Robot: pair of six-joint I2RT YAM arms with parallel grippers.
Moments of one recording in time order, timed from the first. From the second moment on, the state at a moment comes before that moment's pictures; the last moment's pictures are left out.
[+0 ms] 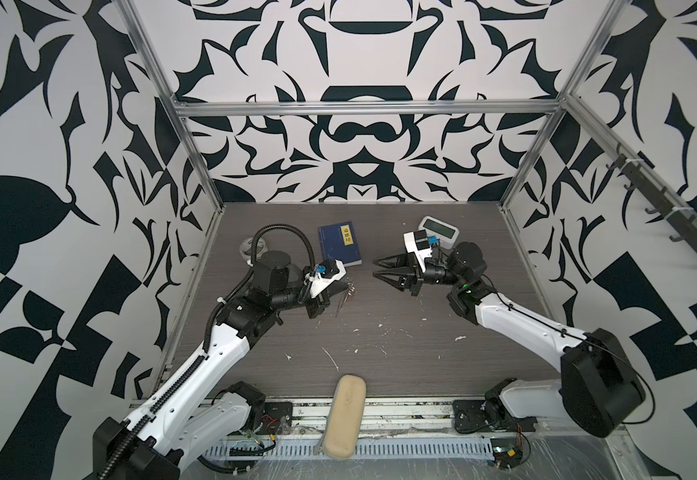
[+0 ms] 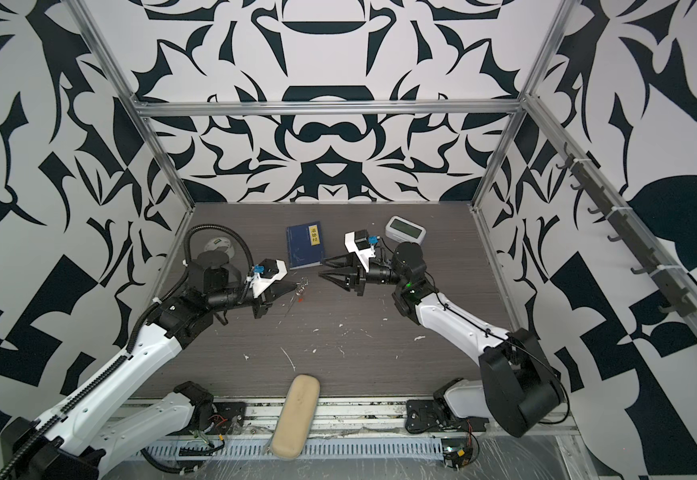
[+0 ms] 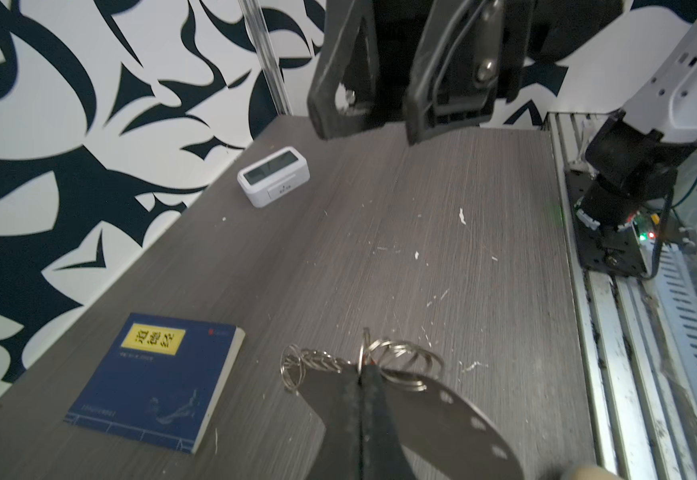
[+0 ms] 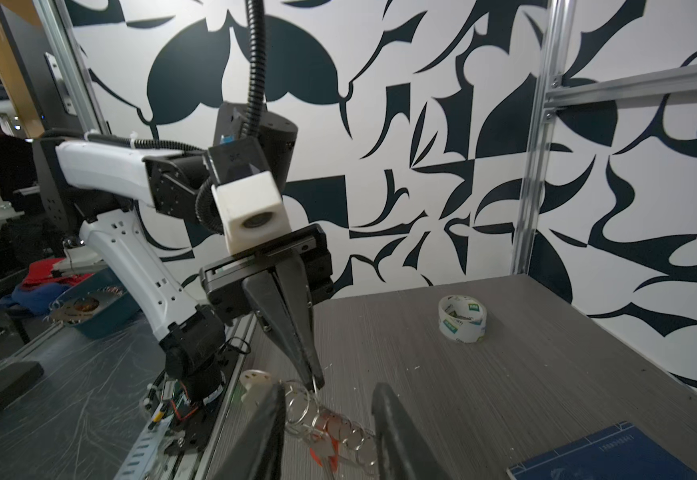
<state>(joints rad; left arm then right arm) -0.52 0.96 0.82 -0.35 0.63 0.48 0.50 1.31 0.77 0.67 -1.06 0.18</state>
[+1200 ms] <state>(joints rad) -0.59 0.97 0.83 -0.53 0.59 0.70 0.68 1.46 0.78 0.44 -1.01 -0.02</state>
